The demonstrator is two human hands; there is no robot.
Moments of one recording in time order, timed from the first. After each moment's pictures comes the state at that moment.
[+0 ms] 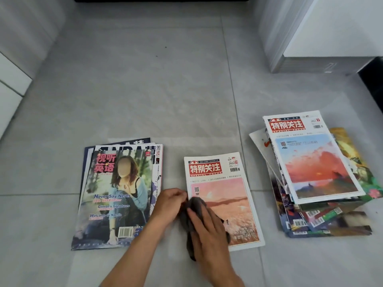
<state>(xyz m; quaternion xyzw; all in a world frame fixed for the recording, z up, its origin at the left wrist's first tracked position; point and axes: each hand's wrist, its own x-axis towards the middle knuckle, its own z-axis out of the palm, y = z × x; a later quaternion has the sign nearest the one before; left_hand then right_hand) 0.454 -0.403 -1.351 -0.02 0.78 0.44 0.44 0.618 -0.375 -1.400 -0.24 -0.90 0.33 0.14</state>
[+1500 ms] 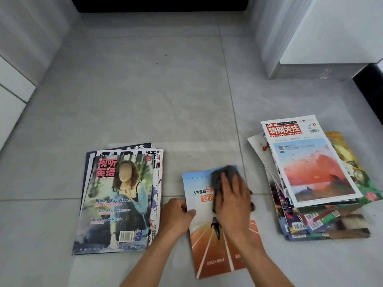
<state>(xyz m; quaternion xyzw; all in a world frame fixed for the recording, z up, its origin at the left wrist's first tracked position) 0.473 -0.404 -1.360 0.13 0.87 0.28 0.39 0.581 -0.283 -1.396 -0.42 -0.89 0.17 0.08</state>
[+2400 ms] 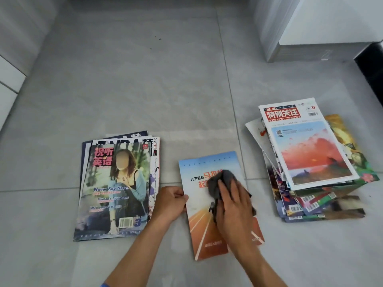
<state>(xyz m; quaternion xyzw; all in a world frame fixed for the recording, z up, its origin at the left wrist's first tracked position) 0.470 -0.415 -1.366 0.04 0.82 0.39 0.42 0.633 -0.318 -1.401 -0.41 -0.89 0.18 0.12</state>
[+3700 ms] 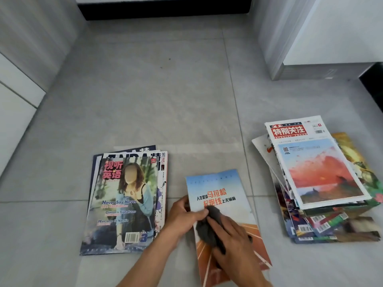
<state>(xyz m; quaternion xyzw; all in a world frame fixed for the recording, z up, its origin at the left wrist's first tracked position) 0.478 -0.403 -1.349 0.00 0.74 0.47 0.48 0.648 -0.335 -1.391 -0.21 -0.94 0.26 0.05</state>
